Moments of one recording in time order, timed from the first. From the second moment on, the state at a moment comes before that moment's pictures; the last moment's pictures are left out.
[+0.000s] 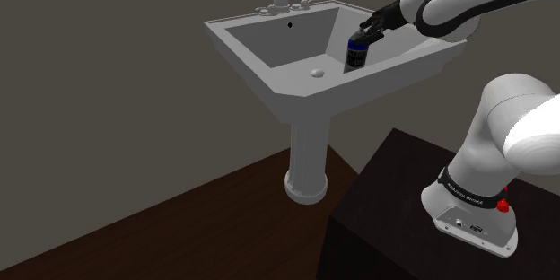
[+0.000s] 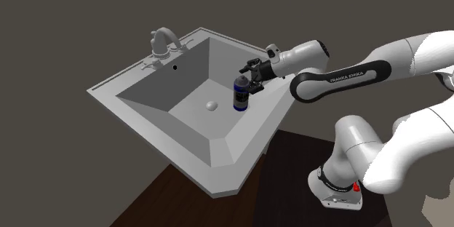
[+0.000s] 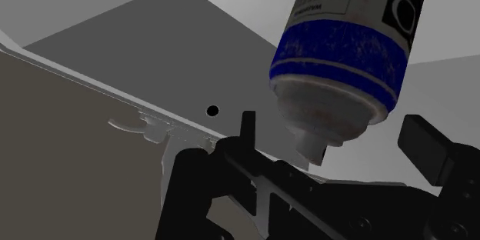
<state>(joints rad) 0.28 -0.78 -0.89 -2.81 -0.28 3.06 -0.84</state>
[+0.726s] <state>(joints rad) 0.29 -0.76 -0.90 -2.81 -0.28 3.08 -0.85</state>
